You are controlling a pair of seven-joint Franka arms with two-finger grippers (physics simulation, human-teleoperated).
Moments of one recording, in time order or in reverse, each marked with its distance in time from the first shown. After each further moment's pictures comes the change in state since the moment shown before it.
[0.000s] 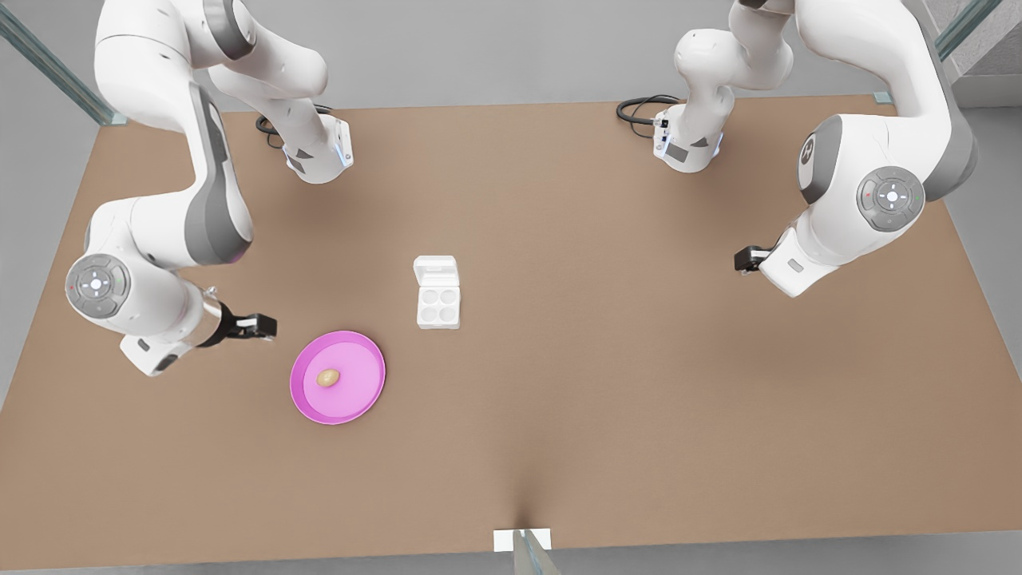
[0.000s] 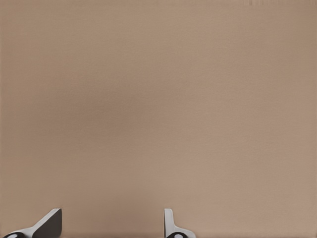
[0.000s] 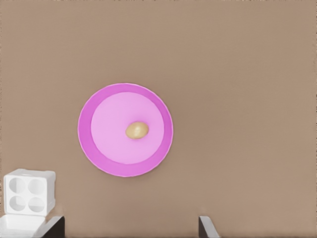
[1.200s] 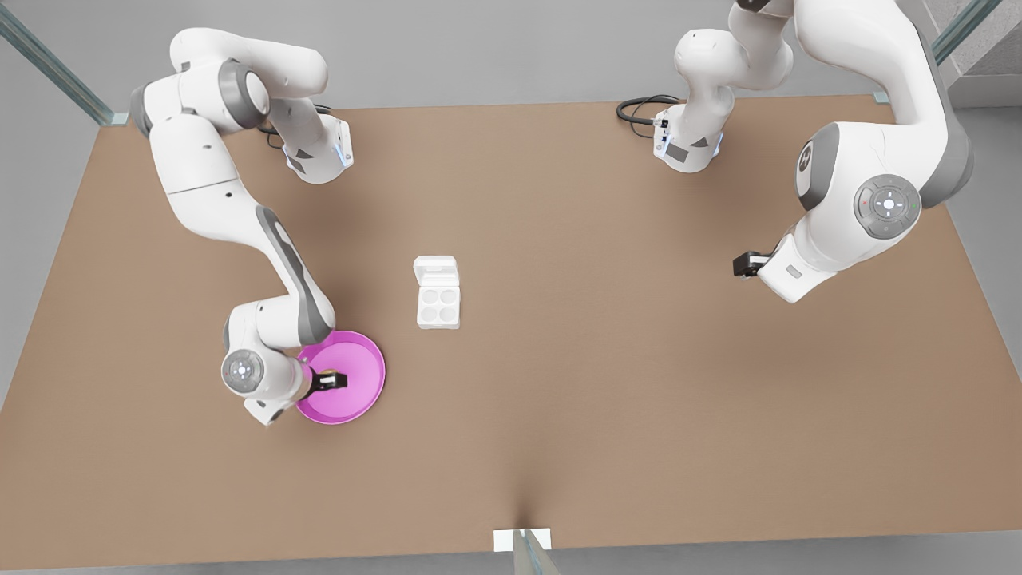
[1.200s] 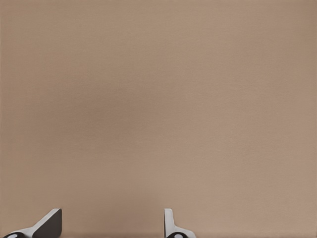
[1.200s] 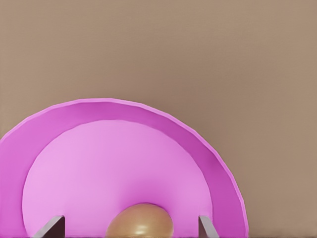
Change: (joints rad) left arm 0.001 0.015 0.001 0.000 0.000 0.018 -0.003; right arm 0.020 0.337 -0.002 -0.272 -0.031 0.610 0.020
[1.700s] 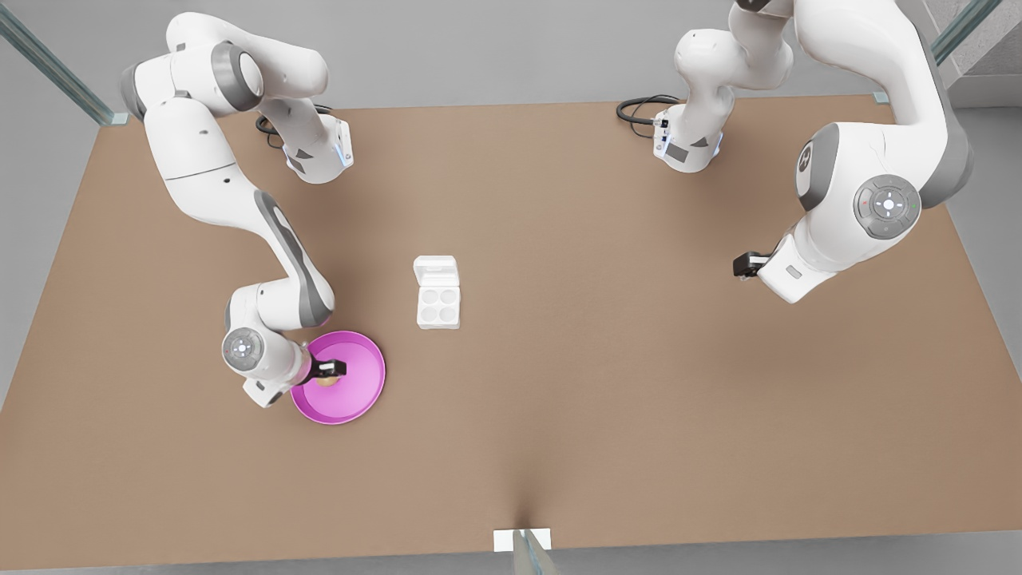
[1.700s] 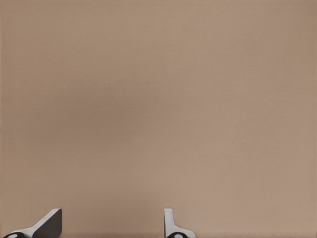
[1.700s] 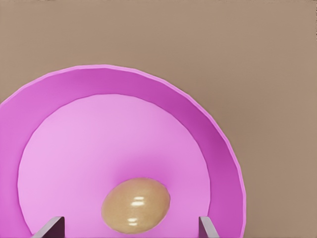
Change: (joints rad) left arm 0.000 0.001 0.000 0.000 0.000 0.001 0.000; right arm -0.014 -0.081 -0.001 -0.152 0.006 0.116 0.011
